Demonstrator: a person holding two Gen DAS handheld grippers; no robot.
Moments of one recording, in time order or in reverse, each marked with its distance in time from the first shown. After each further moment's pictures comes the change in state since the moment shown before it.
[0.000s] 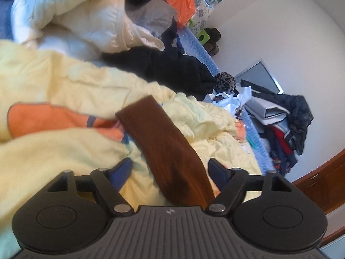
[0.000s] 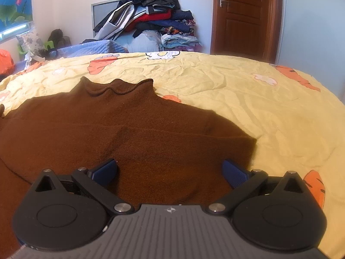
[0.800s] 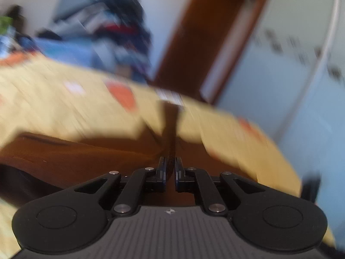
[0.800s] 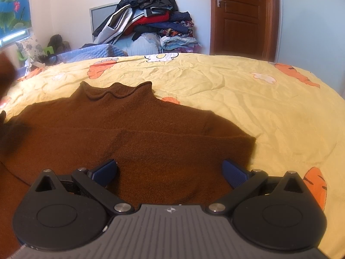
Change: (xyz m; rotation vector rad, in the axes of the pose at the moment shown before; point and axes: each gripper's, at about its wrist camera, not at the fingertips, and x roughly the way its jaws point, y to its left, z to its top) left arm -0.150 -0.210 -0.305 0.905 0.464 -0.602; right arm -0.001 -0.004 0.001 0.034 -0.014 0.017
